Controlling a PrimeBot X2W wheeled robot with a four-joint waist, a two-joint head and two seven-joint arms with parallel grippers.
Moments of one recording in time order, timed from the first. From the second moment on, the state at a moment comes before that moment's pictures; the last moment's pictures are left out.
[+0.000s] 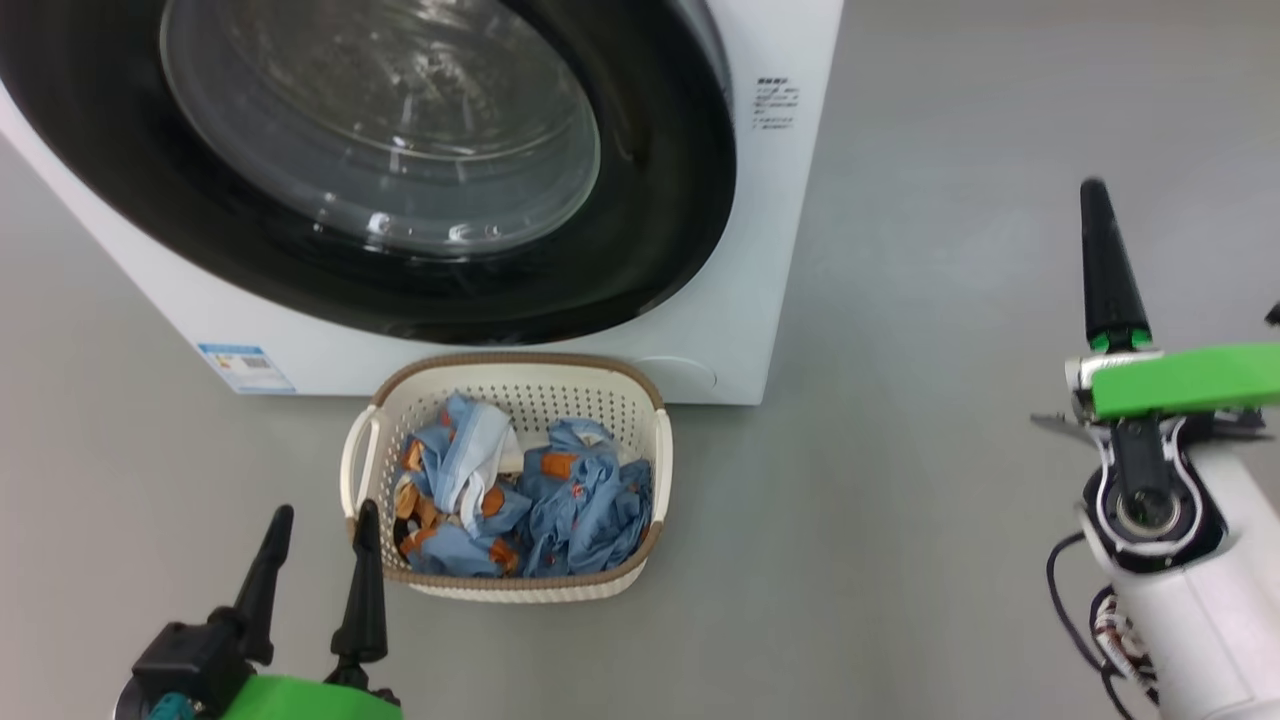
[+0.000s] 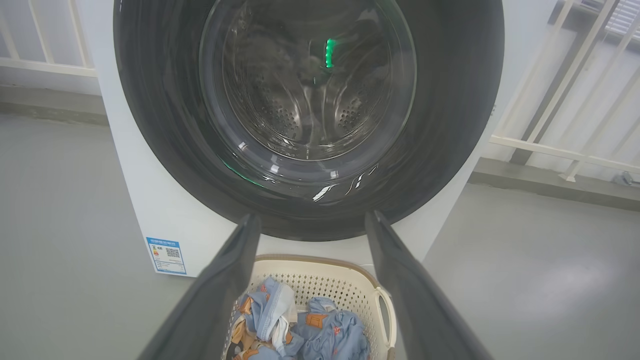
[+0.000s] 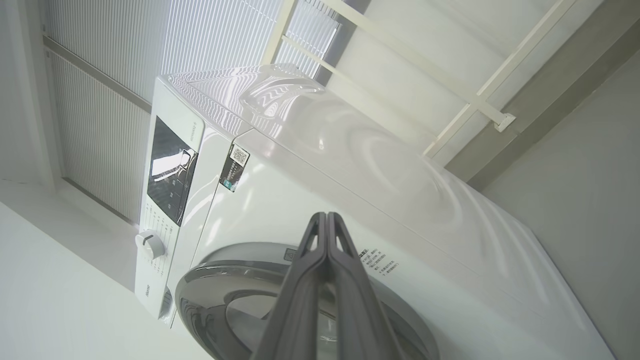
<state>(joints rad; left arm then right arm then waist) -0.09 0.08 -0.07 0.26 -0.32 -0.13 -0.26 -0.44 -0.20 0.16 0.24 1.28 0.12 -0.25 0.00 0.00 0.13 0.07</state>
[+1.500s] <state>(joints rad) -0.33 0.04 -0.18 0.25 -0.38 -0.13 -0.26 -1.04 -0.38 0.23 0.37 1.64 0.12 0.49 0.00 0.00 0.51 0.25</state>
